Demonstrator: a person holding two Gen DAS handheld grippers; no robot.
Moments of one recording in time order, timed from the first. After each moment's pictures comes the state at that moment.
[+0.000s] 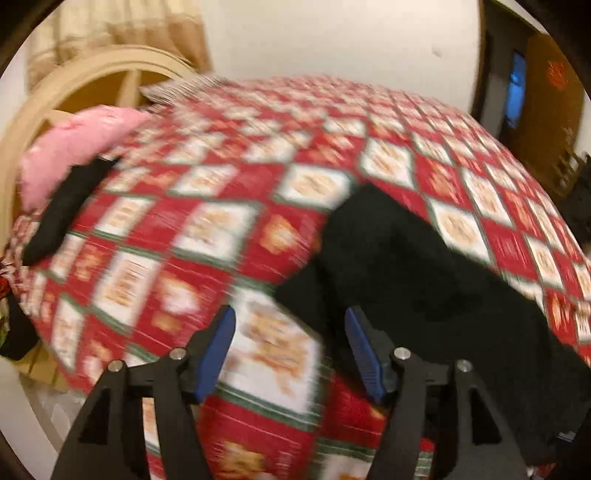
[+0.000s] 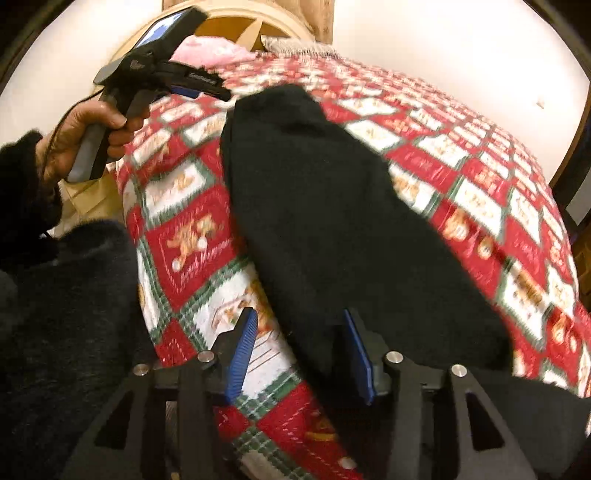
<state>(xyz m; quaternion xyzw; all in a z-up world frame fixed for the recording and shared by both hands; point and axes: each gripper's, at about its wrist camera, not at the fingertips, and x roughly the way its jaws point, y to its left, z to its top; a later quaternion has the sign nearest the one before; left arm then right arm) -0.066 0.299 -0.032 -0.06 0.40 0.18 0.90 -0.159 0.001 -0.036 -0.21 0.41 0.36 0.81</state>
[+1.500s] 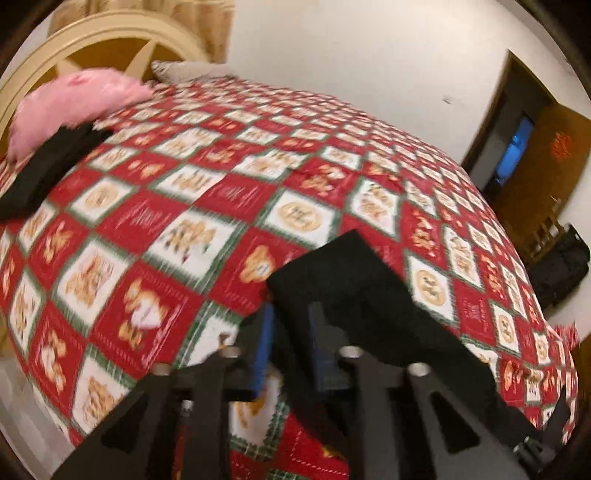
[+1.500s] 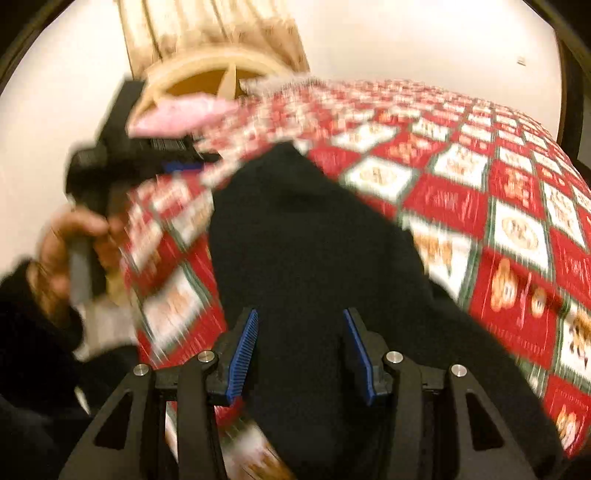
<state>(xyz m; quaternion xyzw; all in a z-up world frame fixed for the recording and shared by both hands) -0.045 0.317 -0.026 -0.18 0.37 0.12 0.90 -0.086 0.045 -0.030 -0.06 0.39 0.39 0.83</state>
